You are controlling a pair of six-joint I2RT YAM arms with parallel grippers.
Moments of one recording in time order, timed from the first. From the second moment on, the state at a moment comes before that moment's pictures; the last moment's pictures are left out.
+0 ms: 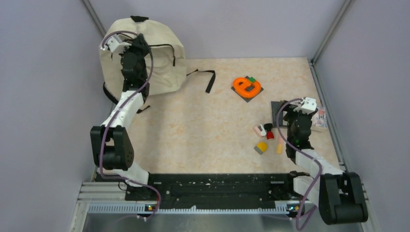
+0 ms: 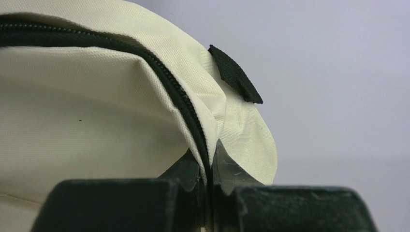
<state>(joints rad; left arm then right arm) -0.02 1.65 1.33 0.67 -0.28 -0.66 0.07 1.10 0.22 0.86 0.29 0.08</state>
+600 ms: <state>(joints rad) -0.41 1.20 1.08 0.42 -0.34 -0.75 0.06 0.85 0.51 0.28 -0.29 0.28</state>
